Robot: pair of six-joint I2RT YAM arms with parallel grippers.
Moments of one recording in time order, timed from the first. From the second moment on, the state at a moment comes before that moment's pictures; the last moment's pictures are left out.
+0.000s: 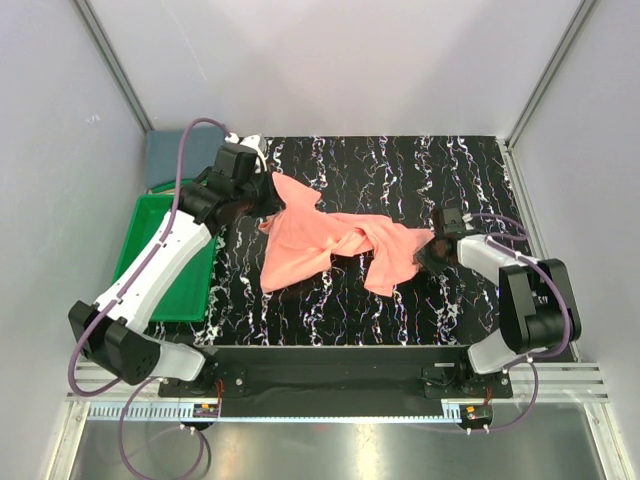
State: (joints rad) left arm -0.47 1.36 1.42 -0.75 0.04 -0.54; right arm 0.16 1.52 0.77 -0.38 0.05 1.03
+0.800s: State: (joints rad) left arm -0.40 1.44 1.47 -0.81 -0.09 -0.50; right arm -0.08 1.30 1.11 -0.59 0.30 0.74
